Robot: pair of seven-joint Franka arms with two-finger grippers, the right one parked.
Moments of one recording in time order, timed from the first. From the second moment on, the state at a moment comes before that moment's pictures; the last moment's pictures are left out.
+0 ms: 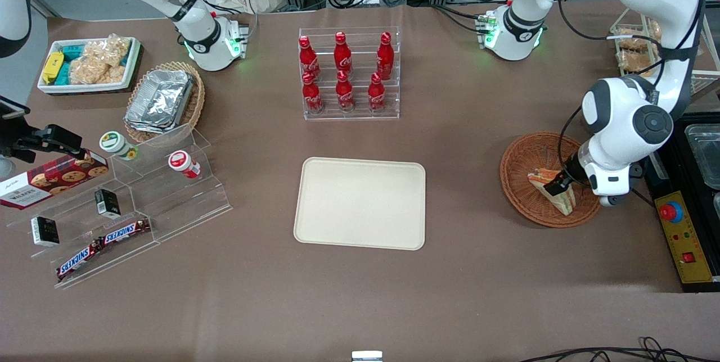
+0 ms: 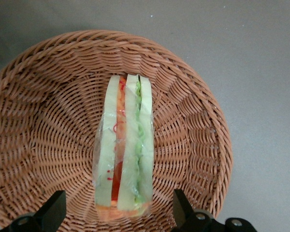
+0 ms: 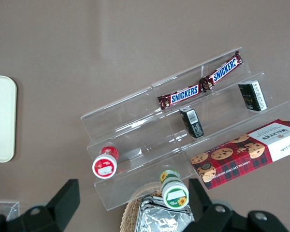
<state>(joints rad) 0.05 0.23 -0.04 -2.20 0.02 2.43 -0.80</state>
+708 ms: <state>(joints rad) 0.06 0.28 -0.04 -2.20 0.02 2.50 -0.80</state>
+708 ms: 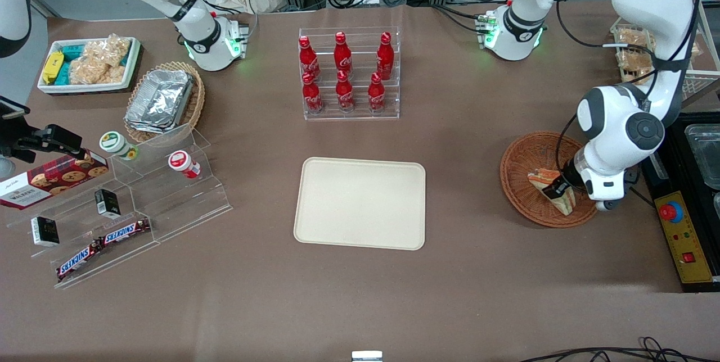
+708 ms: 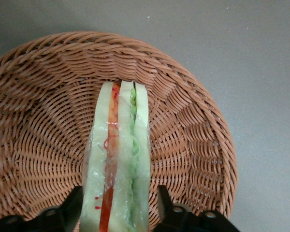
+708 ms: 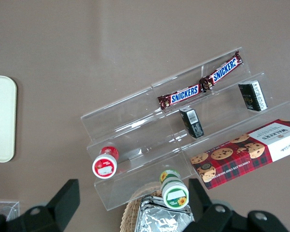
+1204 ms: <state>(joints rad) 0.06 0.28 -0.04 -2.18 0.02 2.49 -0.82</state>
